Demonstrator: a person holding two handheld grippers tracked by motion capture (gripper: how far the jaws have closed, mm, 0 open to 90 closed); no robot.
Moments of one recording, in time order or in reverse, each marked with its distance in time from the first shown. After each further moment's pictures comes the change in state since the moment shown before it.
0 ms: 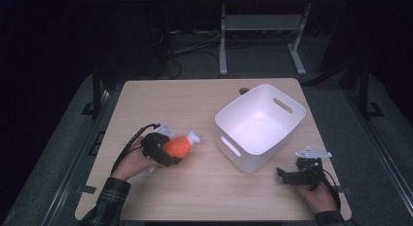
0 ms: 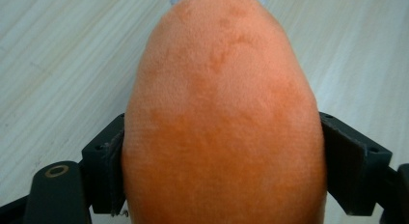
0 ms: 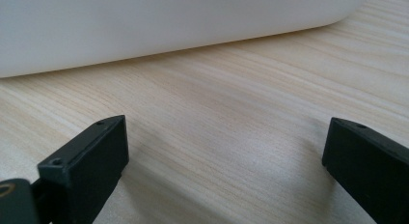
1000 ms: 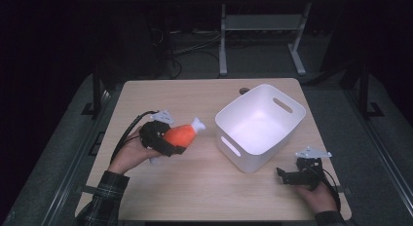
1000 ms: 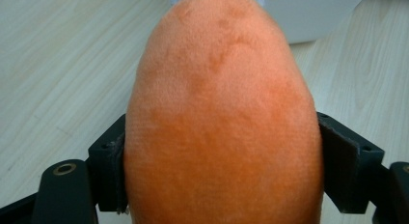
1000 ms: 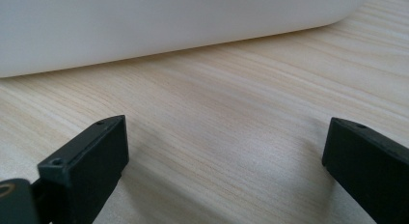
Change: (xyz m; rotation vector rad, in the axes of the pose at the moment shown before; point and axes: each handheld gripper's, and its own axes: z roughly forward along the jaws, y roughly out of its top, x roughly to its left) left arm -0.010 0.039 -0.041 -0.109 -0.030 0.004; right arm 0.000 0.000 0.000 0.000 0.000 0.000
